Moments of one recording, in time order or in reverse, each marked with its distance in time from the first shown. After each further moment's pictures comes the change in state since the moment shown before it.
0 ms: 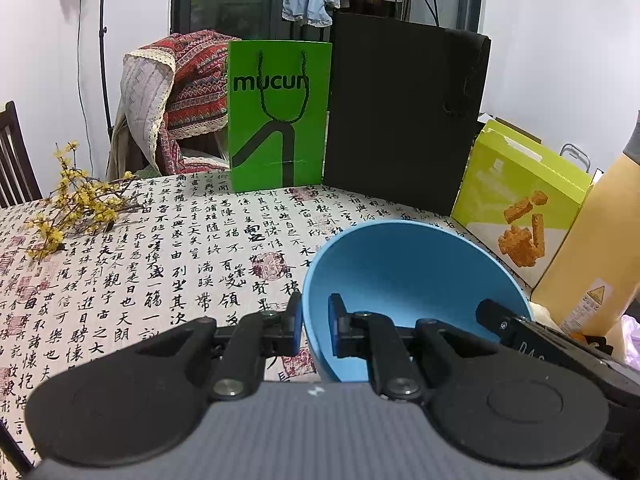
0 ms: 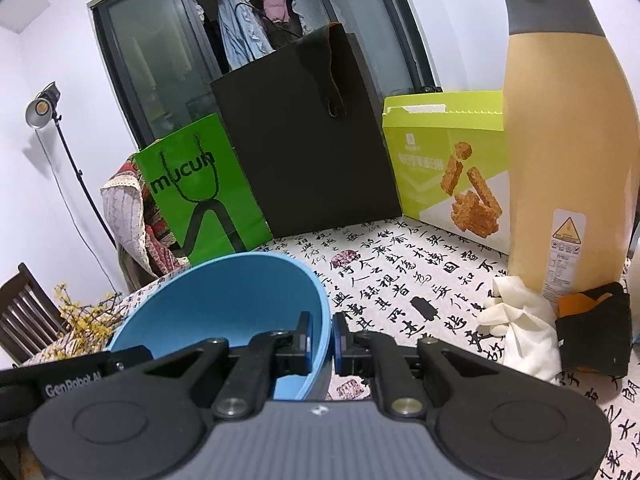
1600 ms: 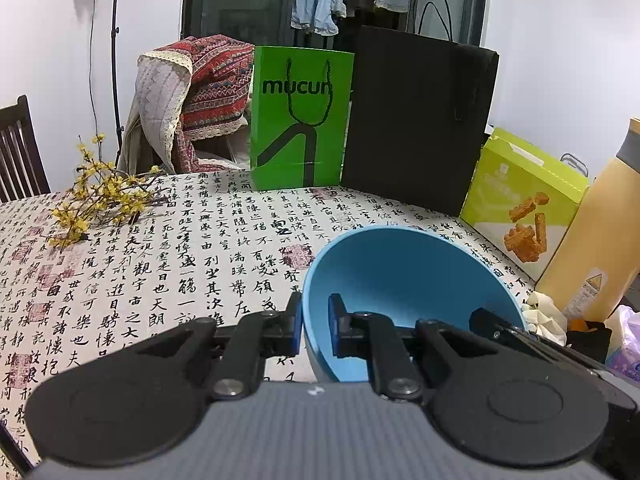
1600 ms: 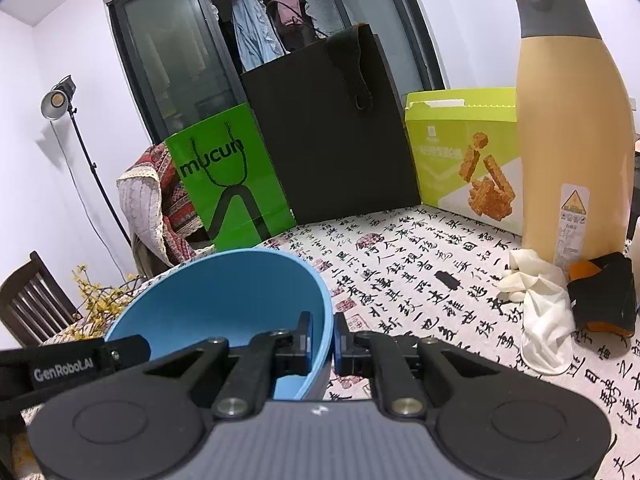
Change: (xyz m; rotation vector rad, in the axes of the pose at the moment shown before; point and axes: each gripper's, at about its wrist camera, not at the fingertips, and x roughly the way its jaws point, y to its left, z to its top) left arm -0.029 0.039 -0.019 -0.023 -0.025 -0.005; right arm -0.021 0.031 -0.033 -0.013 -0.006 0.024
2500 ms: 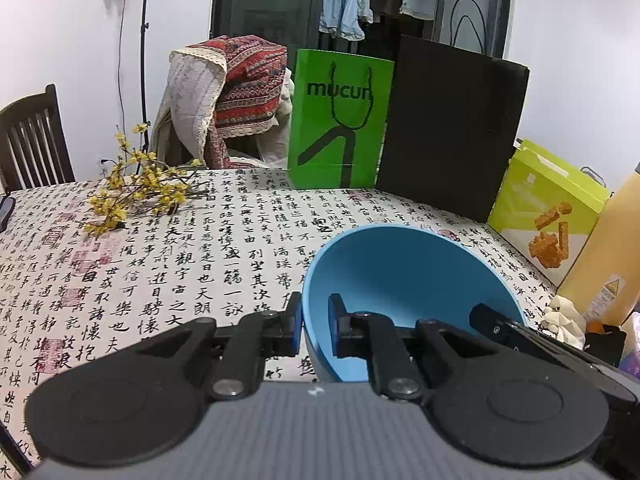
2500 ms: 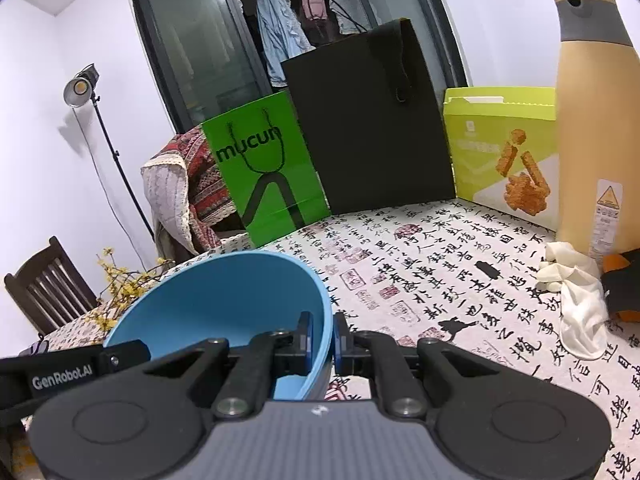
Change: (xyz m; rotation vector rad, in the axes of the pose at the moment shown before) left arm -0.020 0.038 -0.010 -0.047 -0.015 0.056; right arm 0.000 0.034 -0.013 -0.035 0.013 0.062
